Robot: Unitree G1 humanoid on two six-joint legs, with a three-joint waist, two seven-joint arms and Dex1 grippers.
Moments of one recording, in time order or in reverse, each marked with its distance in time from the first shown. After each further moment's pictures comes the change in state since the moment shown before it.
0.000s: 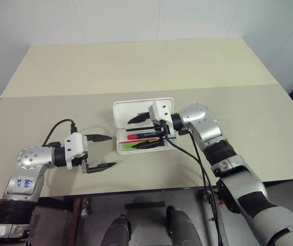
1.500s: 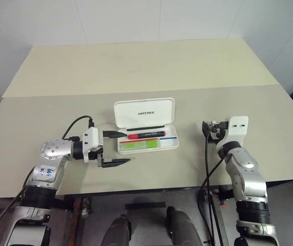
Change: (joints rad) left arm -0.153 -0.116 -0.099 0.149 0.015 -0.038 -0.036; right arm 0.649 0.047 -0.454 -0.477 -0.063 0.284 -1.269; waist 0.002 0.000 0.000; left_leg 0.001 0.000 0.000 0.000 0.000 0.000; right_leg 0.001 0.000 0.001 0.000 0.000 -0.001
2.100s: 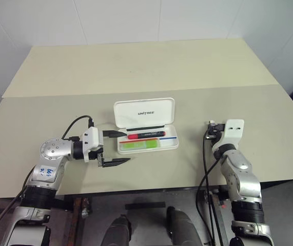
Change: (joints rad) left arm 0.003 0.000 0.000 -0.004 0.001 0.000 0.017; right arm -0.016 0.017 -0.002 0.038 0.012 0.014 -0.027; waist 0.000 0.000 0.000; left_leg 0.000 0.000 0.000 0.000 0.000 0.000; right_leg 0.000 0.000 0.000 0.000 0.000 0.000
